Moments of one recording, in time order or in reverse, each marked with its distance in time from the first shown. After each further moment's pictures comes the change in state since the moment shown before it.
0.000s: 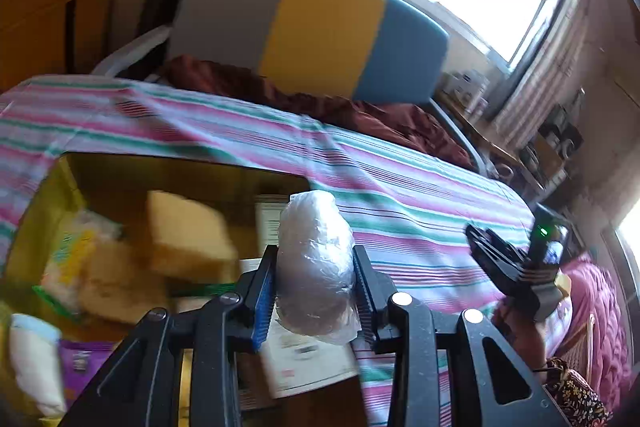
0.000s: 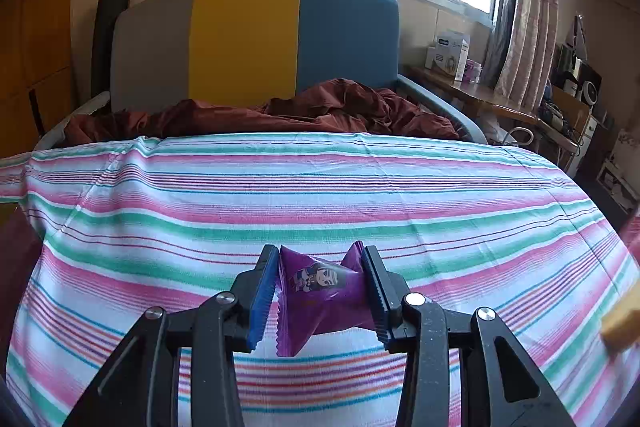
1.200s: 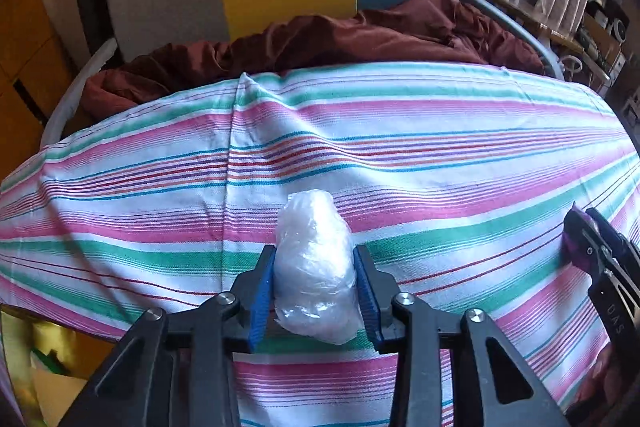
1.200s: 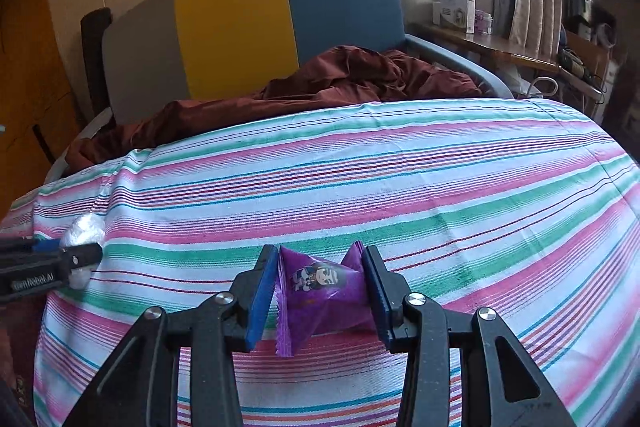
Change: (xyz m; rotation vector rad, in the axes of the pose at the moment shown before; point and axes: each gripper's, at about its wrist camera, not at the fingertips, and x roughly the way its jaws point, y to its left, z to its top) left arm 0.207 -0.101 0.048 0.292 0.261 0.275; right arm 0.049 -0.027 0.012 0.143 0.103 0.121
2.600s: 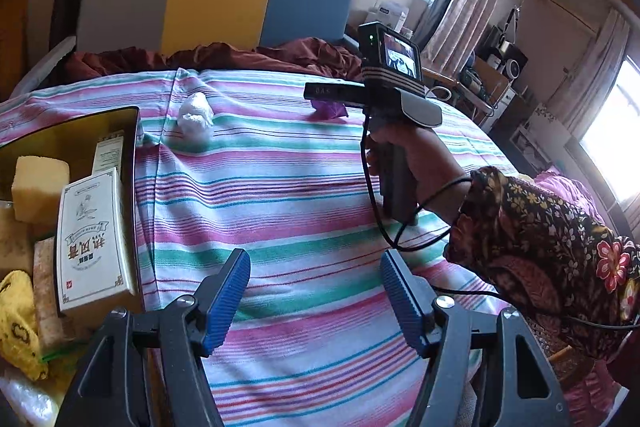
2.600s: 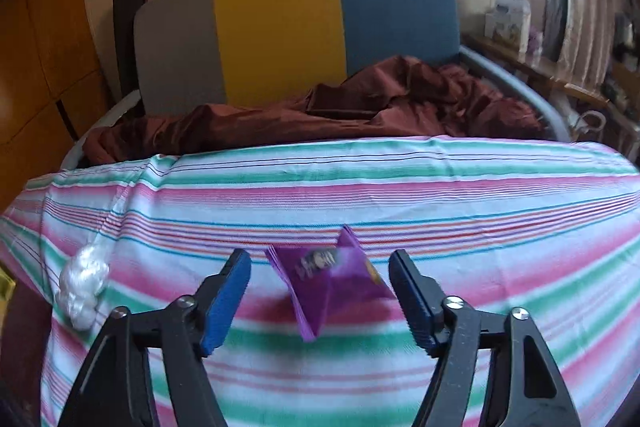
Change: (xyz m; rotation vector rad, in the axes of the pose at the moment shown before) left arm -0.151 -0.016 -0.167 -0.001 -0.178 -0.421; right arm 0.050 0.035 0.050 -0.113 0.033 0.115
